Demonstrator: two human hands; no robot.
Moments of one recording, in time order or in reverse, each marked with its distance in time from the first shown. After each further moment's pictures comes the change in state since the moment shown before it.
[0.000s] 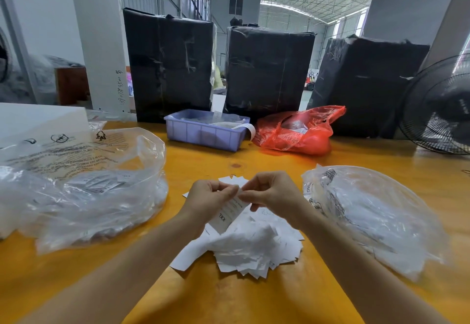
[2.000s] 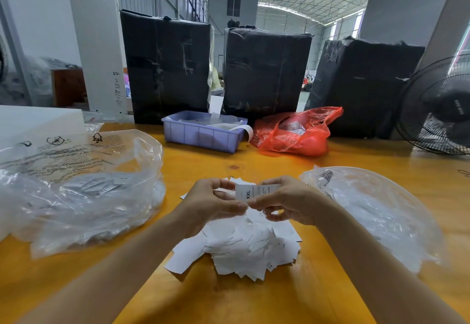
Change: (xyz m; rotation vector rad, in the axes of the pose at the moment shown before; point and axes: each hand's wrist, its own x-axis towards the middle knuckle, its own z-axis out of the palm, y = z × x) left_hand -0.008 0.018 -0.005 -0.126 -0.250 -0.075; right_hand 0.002 0.003 -0.032 0.160 -0.278 0.315
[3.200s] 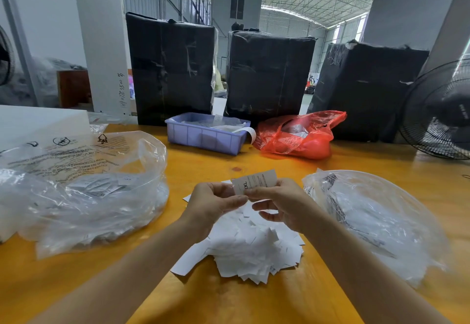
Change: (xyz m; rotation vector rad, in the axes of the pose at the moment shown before) left_hand 0.007 -0.012 0.005 -0.086 0.151 0.119; right_hand 0.004 -0.002 0.025 0.167 0.222 -0.073
